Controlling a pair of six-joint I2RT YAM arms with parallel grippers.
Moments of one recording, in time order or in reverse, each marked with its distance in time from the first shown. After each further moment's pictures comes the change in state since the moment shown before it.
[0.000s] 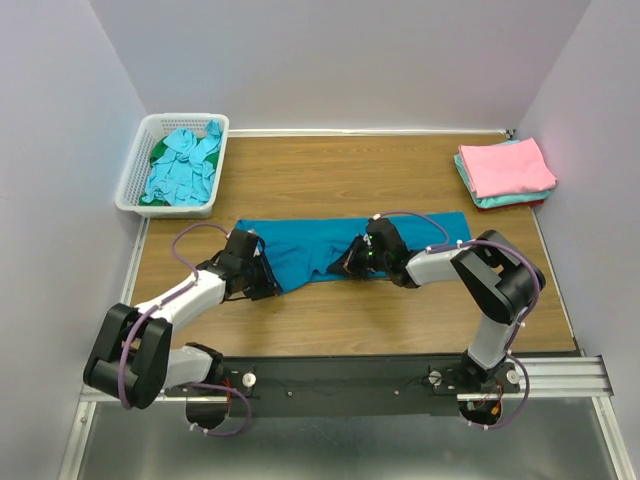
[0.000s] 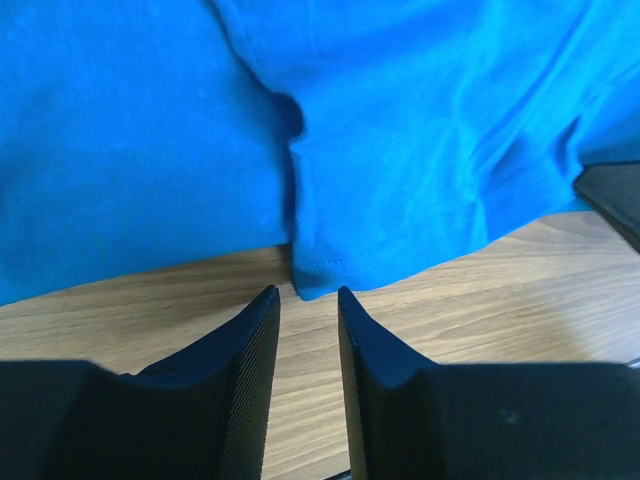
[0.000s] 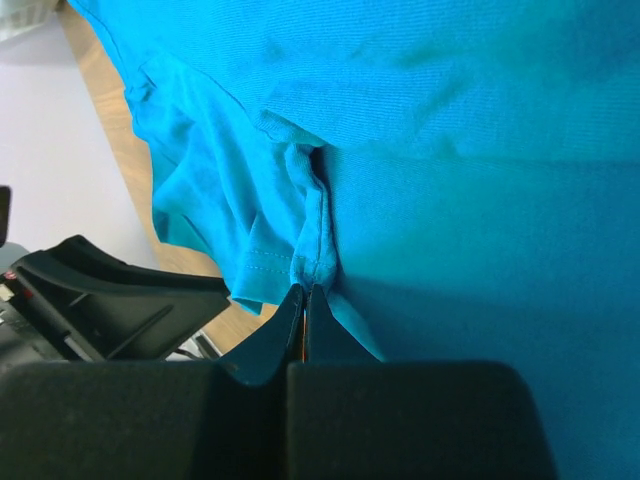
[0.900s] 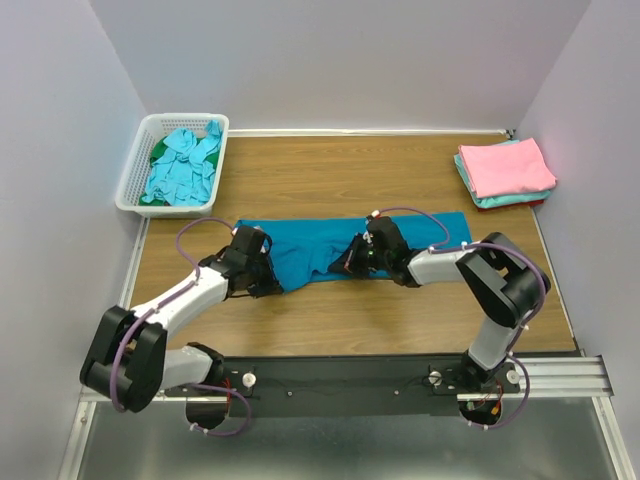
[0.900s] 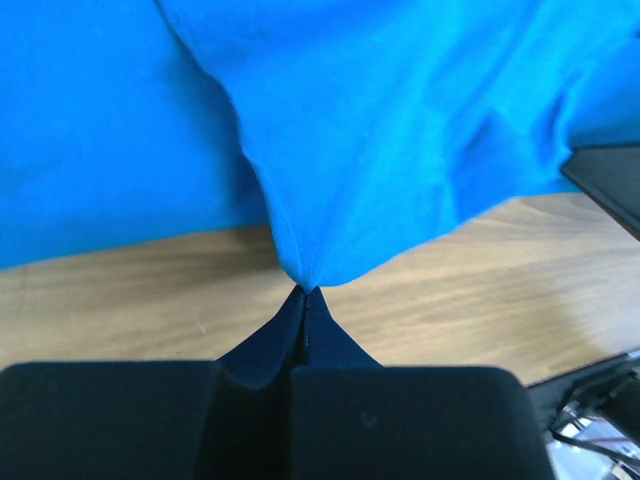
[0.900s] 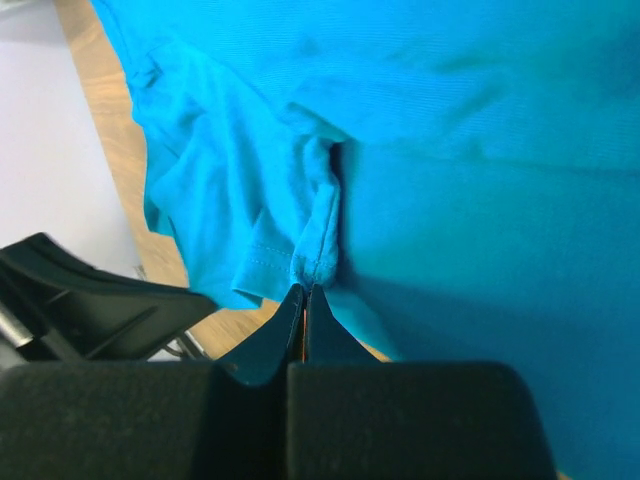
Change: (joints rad) left arm -0.065 0.032 0.066 -0.072 -0.026 -0.023; right arm 0.000 -0.017 0.000 -0.010 0.000 -0.064
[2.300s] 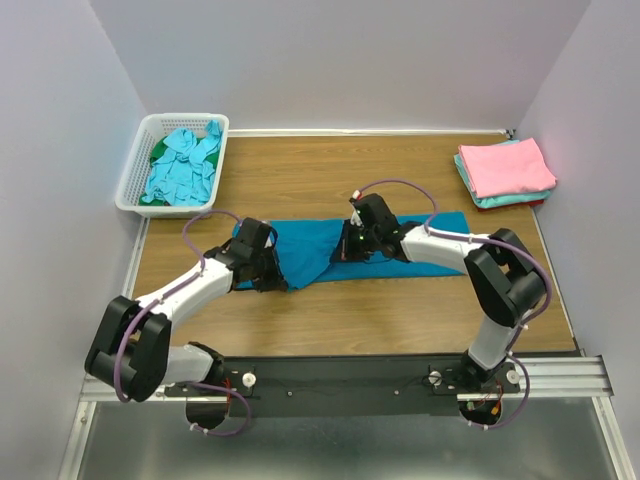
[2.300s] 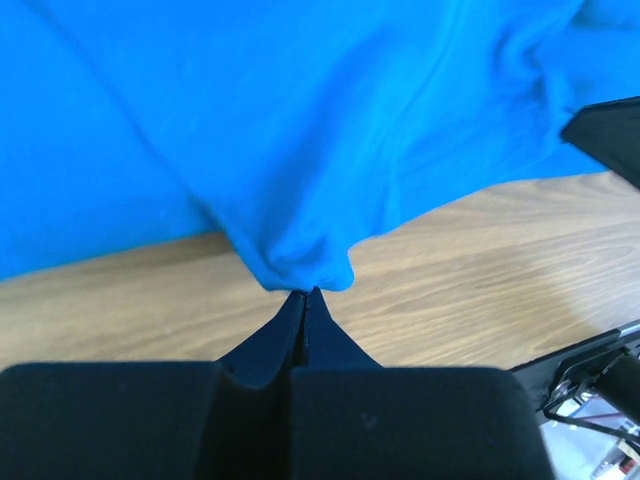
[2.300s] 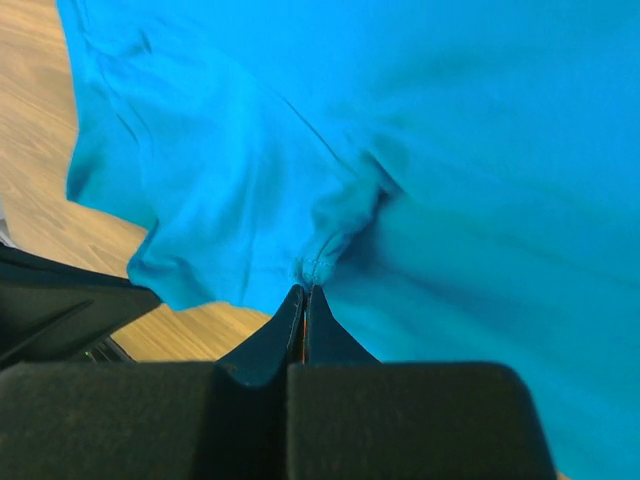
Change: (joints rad) left arm -0.022 0.016 0.069 -0.042 0.029 0.030; right arm 0.000 -0.017 0.279 -0.467 0.028 -0.395
